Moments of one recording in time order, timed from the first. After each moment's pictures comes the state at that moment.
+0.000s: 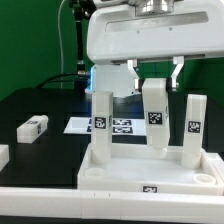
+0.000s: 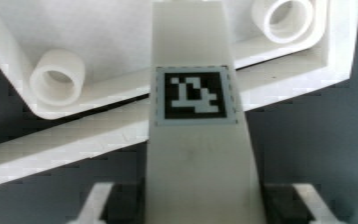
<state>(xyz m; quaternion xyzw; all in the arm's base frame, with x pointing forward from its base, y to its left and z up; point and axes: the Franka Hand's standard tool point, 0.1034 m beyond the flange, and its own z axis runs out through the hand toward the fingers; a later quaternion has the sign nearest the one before) 0.613 0.022 0.153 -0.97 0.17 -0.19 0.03</state>
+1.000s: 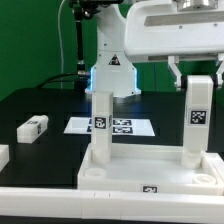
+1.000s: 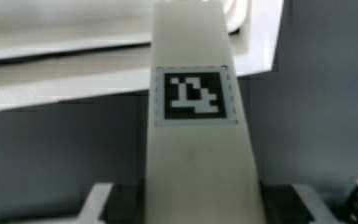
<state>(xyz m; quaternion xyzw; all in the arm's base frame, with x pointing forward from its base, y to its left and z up) 0.633 0.082 0.158 -0.96 0.07 -0.27 0.02</state>
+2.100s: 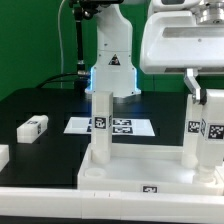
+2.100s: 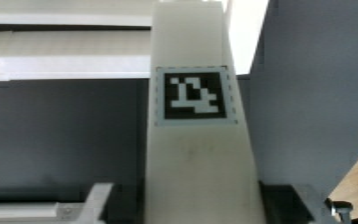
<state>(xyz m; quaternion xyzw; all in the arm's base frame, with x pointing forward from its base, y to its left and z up) 0.647 0.099 0.144 -0.96 0.02 -0.26 0.00</state>
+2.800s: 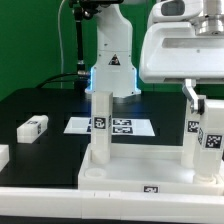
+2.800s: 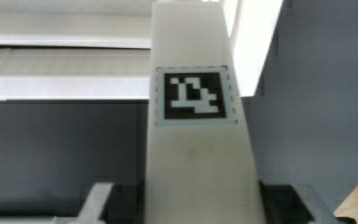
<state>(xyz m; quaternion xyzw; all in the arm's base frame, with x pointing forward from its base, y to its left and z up) 0.641 0.100 0.129 -0.97 0.02 -0.25 0.00</state>
